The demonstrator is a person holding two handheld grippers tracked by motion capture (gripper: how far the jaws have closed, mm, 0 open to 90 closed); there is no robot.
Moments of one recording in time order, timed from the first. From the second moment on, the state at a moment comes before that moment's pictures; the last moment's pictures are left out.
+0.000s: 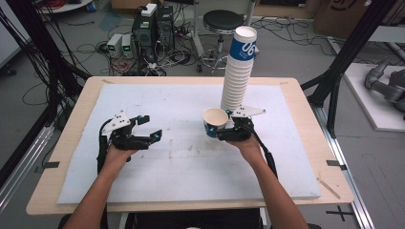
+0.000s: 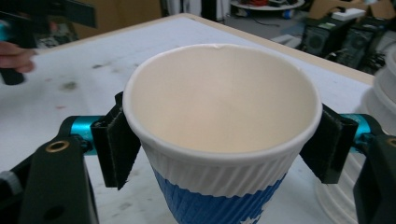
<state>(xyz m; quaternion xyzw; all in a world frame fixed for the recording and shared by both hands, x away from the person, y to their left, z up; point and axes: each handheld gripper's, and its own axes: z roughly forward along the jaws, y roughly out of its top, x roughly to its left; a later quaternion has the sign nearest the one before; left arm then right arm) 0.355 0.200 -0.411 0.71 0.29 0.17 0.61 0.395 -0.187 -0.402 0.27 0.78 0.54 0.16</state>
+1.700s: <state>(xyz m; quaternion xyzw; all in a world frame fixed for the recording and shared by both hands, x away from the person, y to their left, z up) 0.357 0.200 -0.420 0.71 0.31 0.16 0.61 0.361 -0.267 -0.408 0.32 0.80 0.48 0.16</state>
